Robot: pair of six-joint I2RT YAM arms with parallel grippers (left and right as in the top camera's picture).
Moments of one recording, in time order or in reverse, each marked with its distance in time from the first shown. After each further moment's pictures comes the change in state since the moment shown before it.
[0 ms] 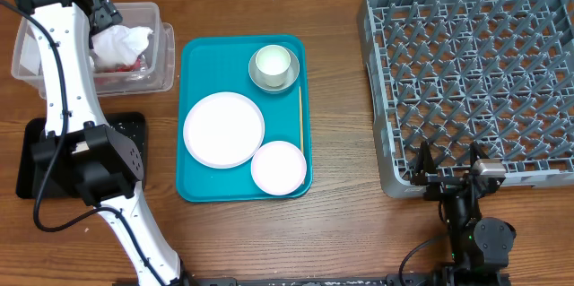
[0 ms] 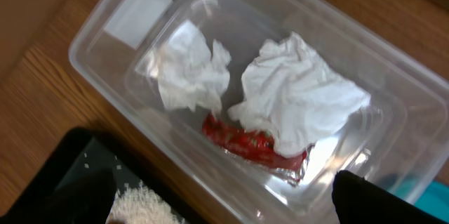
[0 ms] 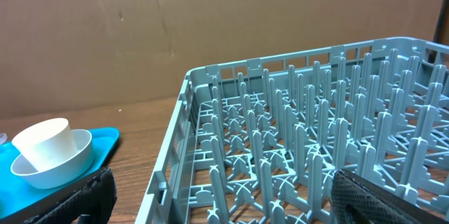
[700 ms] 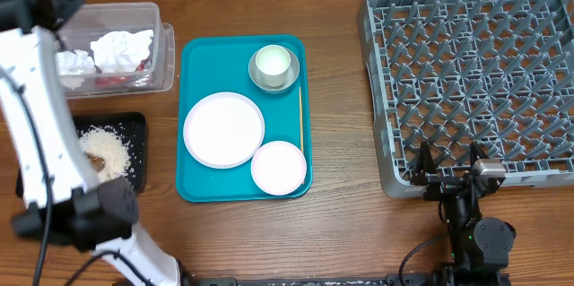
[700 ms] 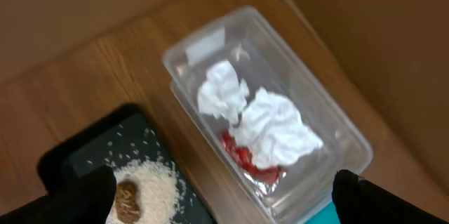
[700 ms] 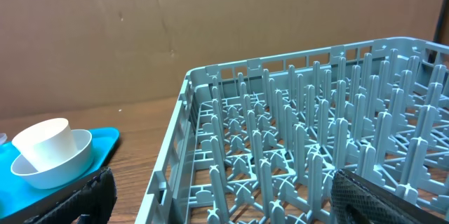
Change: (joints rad) left arm 0.039 -0.301 -0.014 -0.095 -0.058 -0.272; right arm 0.000 0.000 0.000 0.000 0.000 0.000
